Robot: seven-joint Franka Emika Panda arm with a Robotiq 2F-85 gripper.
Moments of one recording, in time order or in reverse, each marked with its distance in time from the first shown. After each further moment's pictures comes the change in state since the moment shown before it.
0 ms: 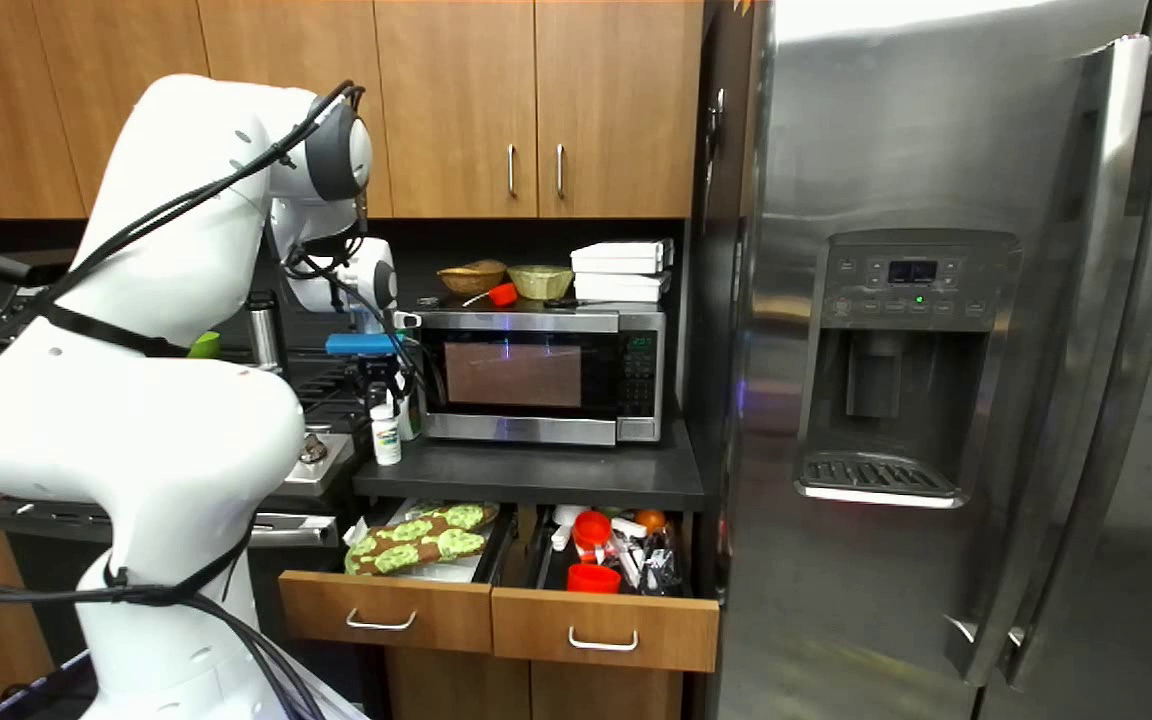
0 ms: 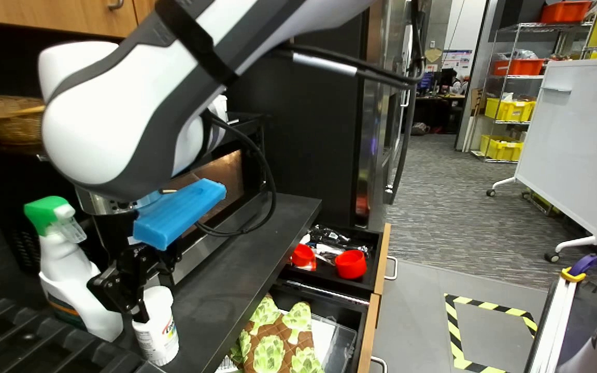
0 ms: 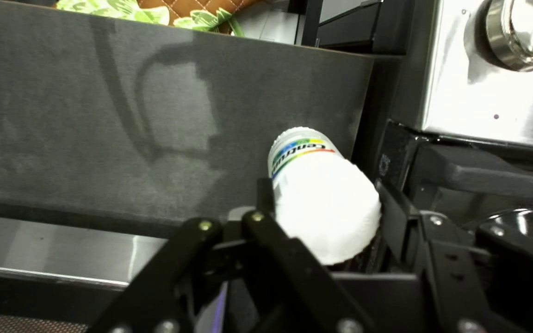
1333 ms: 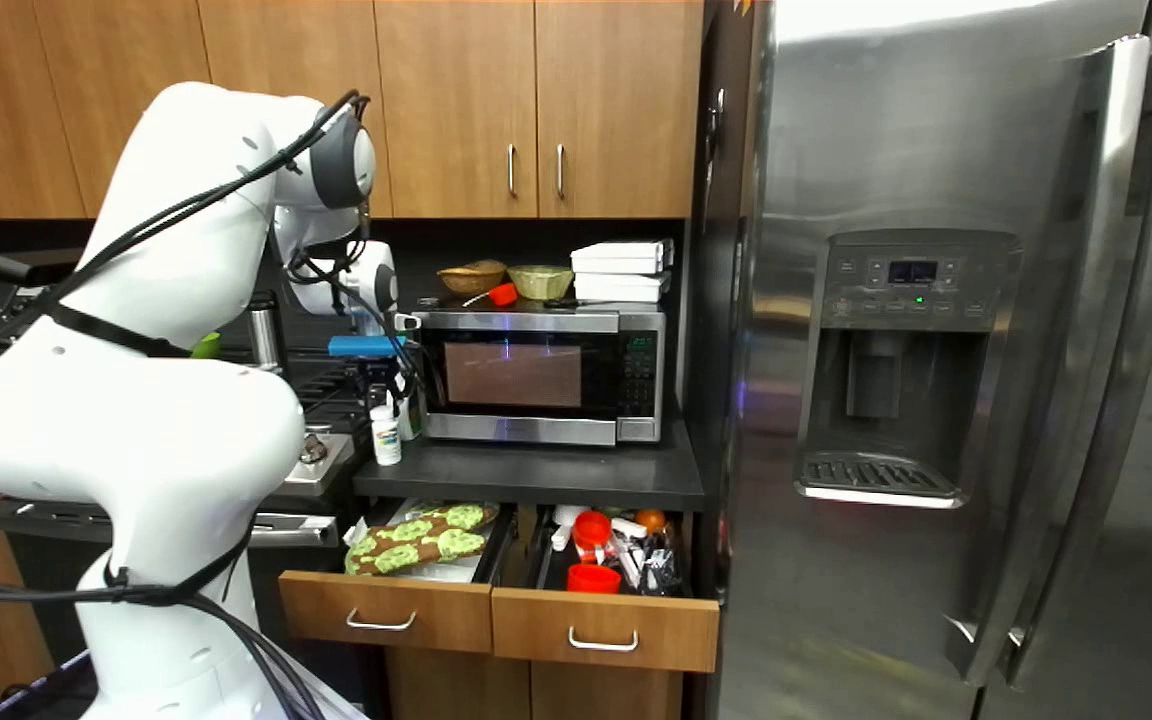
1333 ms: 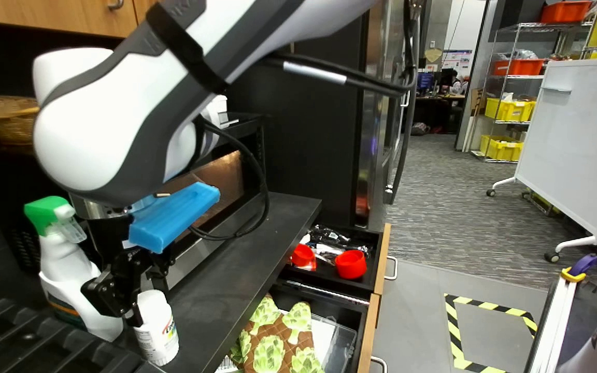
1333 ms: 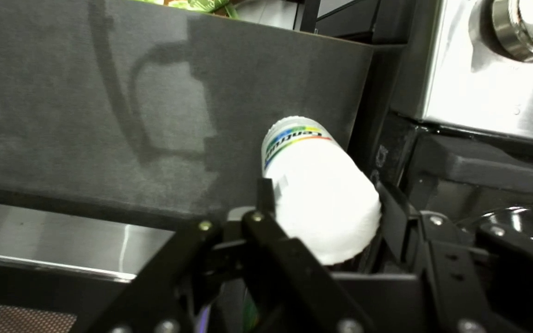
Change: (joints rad) arm 0.001 0.033 0.005 0.036 0.000 0.000 -0.033
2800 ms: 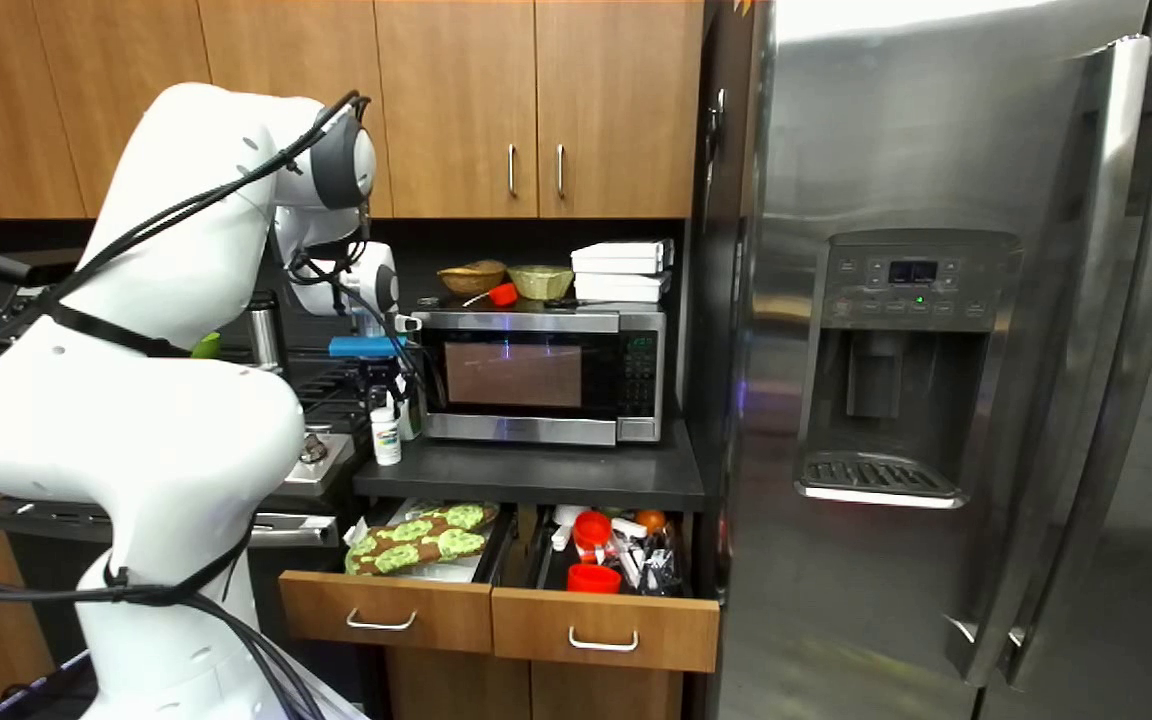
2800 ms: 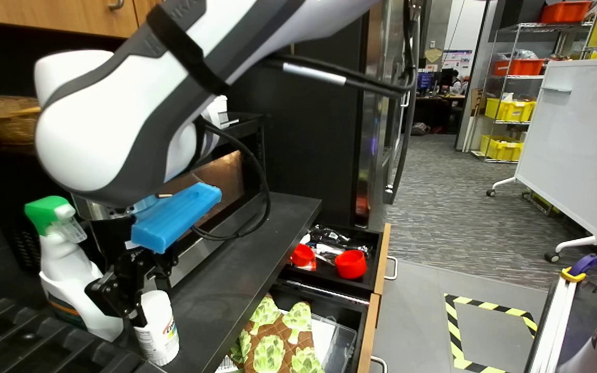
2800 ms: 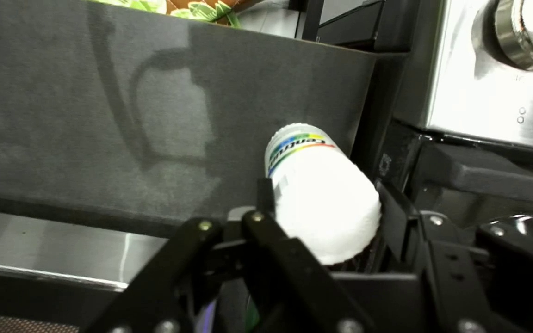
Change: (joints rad) arm 0.000 0.002 -0.003 0.001 0.000 -0.016 0.002
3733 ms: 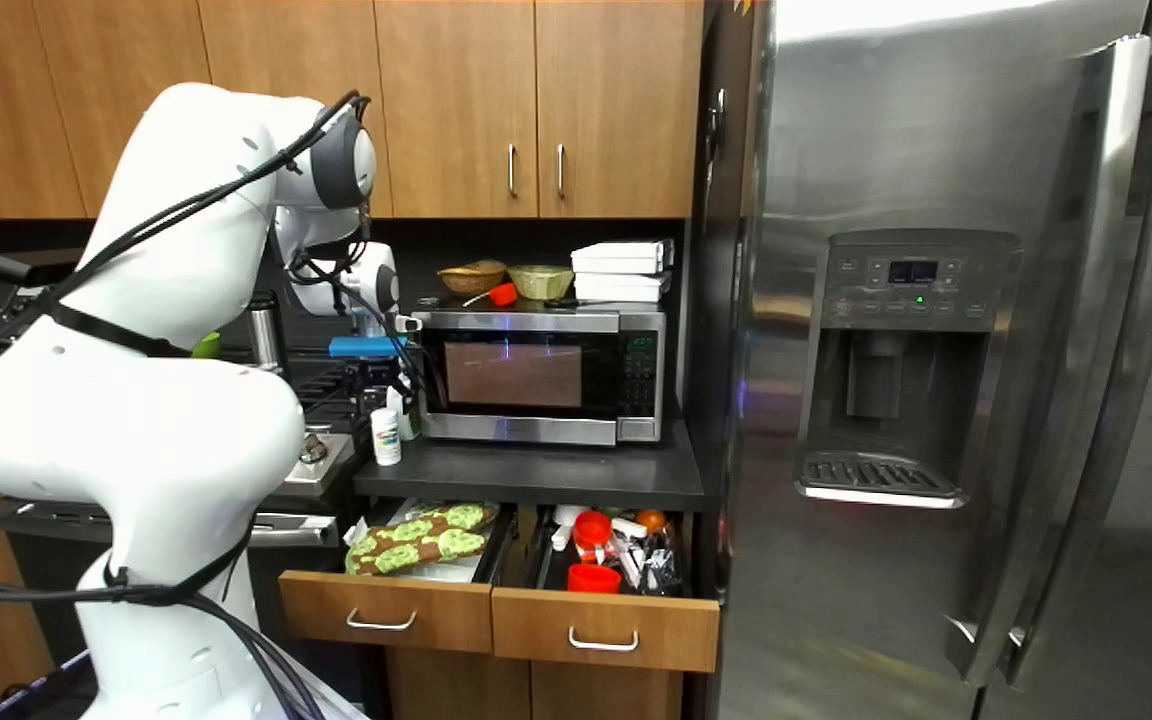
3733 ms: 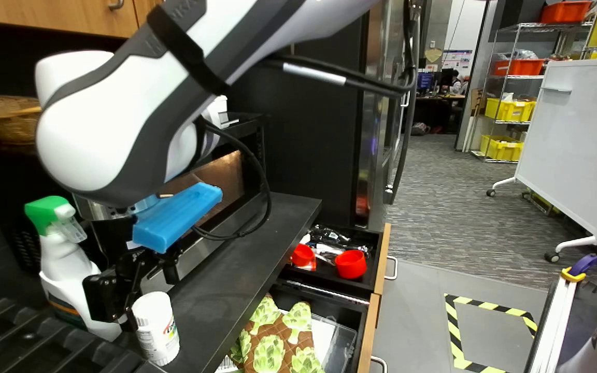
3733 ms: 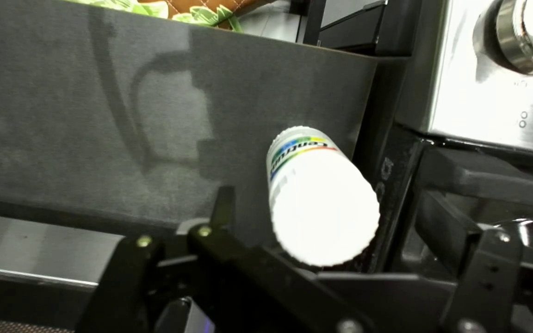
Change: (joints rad) arm 0.000 0.000 -0.001 0.000 0.000 -0.007 0.000
